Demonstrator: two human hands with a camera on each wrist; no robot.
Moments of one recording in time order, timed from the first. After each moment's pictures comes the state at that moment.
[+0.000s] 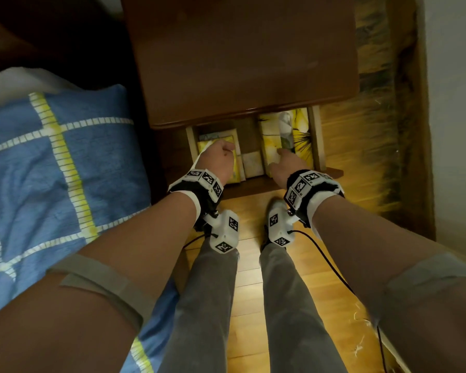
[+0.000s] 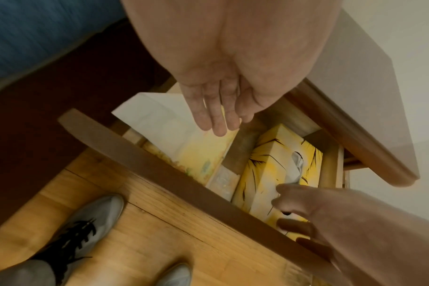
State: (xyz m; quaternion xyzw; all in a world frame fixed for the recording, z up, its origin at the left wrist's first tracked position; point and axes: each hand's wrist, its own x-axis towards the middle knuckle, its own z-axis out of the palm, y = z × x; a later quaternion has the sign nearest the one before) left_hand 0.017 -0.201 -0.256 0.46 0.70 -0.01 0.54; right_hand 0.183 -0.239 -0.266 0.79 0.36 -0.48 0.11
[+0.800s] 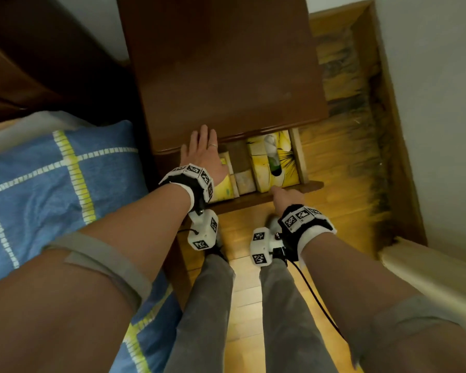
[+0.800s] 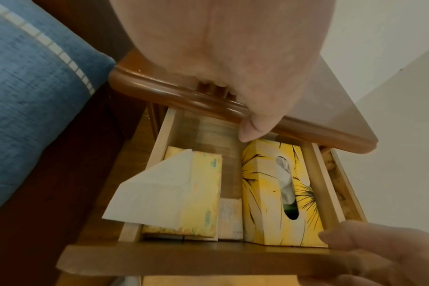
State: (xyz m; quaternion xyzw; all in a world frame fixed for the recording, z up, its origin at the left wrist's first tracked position) left_hand 0.022 -0.161 -0.201 0.73 0.58 -0.24 0.29; right_hand 0.178 -0.276 -0.219 0.86 -0.06 -0.50 -0.12
